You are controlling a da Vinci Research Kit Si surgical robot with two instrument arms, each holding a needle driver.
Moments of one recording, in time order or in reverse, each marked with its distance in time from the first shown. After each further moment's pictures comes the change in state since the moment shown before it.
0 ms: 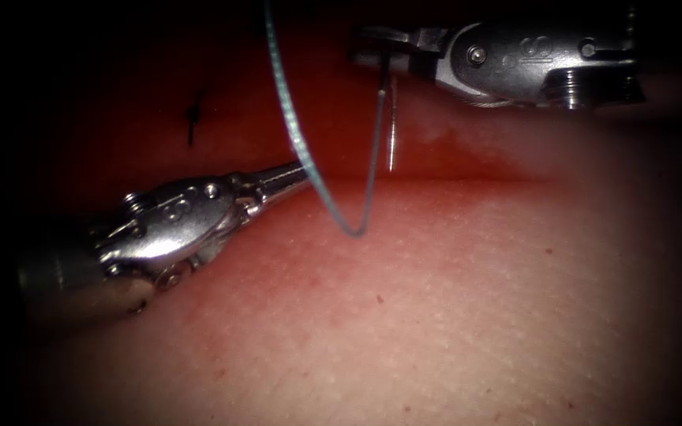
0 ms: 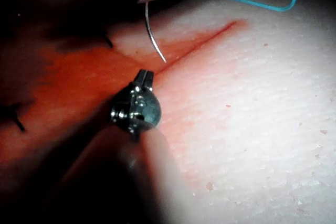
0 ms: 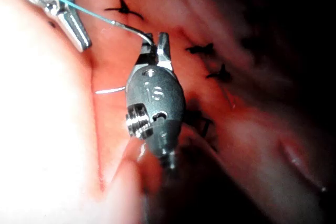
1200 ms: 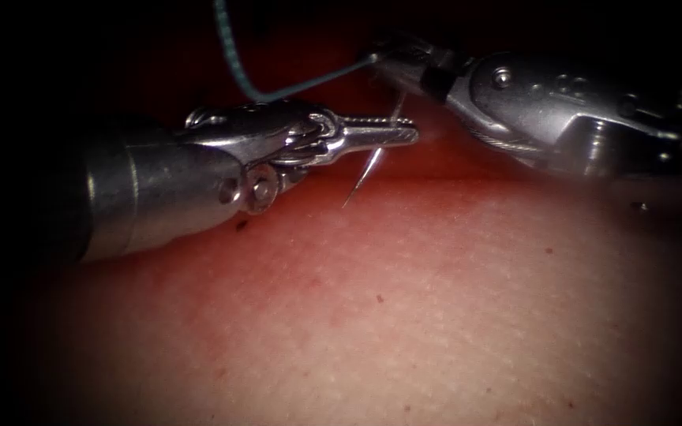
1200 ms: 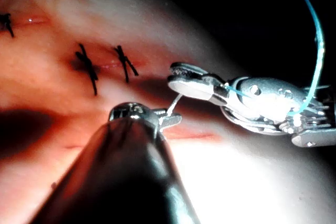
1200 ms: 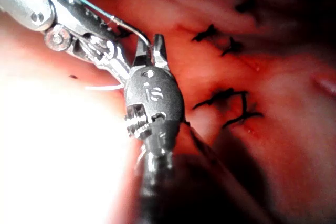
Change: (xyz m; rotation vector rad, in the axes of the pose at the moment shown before) right arm 0.005 -0.001 -0.004 -0.296 -0.158 0.429; left arm 0.008 0.000 0.003 -0.283 0.103 -0.630
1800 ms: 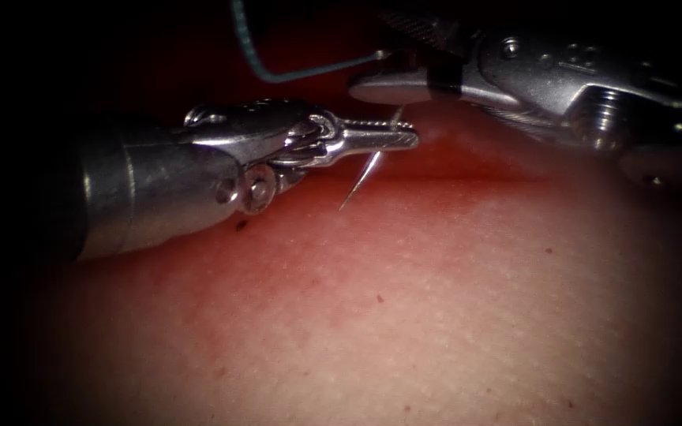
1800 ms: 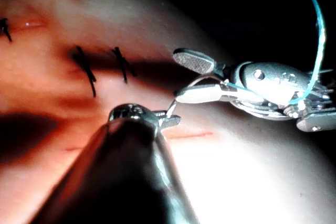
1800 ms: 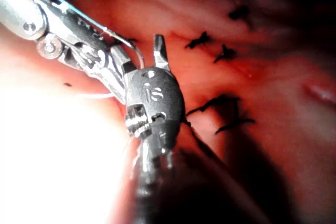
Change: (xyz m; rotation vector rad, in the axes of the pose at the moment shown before) right arm 0.002 0.001 0.000 0.079 0.004 0.021; left arm 0.000 0.000 0.000 -0.003 -0.021 0.008
